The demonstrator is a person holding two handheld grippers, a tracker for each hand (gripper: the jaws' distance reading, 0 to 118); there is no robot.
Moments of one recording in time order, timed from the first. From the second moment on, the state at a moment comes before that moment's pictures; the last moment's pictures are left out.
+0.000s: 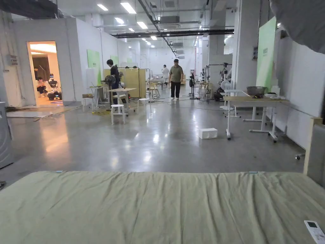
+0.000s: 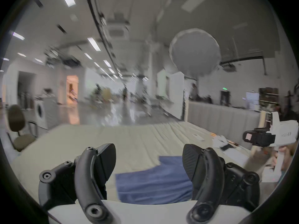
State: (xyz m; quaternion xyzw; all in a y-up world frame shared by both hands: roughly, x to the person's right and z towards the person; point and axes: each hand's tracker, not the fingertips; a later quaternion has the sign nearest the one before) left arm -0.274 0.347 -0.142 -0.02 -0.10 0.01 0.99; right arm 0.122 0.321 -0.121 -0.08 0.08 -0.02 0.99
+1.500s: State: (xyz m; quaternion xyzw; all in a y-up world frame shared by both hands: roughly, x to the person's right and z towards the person) left arm -0.284 0.307 -0.207 -0.15 -0.06 -0.02 0.99; right arm 0.128 0.281 -0.115 -0.17 0.05 -0.03 0.98
